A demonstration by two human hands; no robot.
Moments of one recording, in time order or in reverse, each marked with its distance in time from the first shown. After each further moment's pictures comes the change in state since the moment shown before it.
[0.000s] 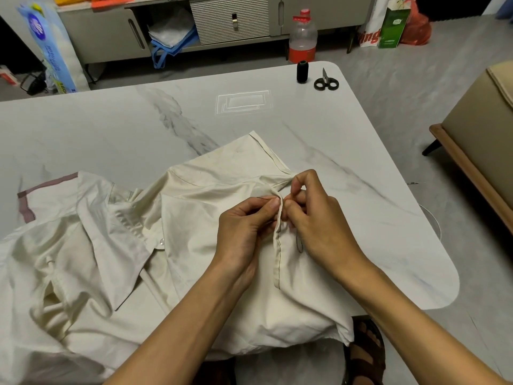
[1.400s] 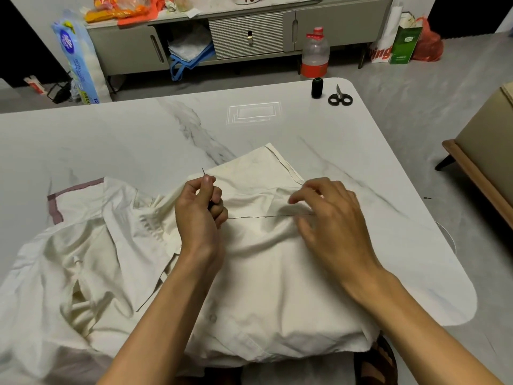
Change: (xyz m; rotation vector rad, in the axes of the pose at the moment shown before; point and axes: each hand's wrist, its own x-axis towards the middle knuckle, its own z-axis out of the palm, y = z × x) left_hand 0.014 0.057 -0.046 0.024 0.280 0.361; right_hand 0.007 0.006 0.004 -0.651 0.163 -0.356
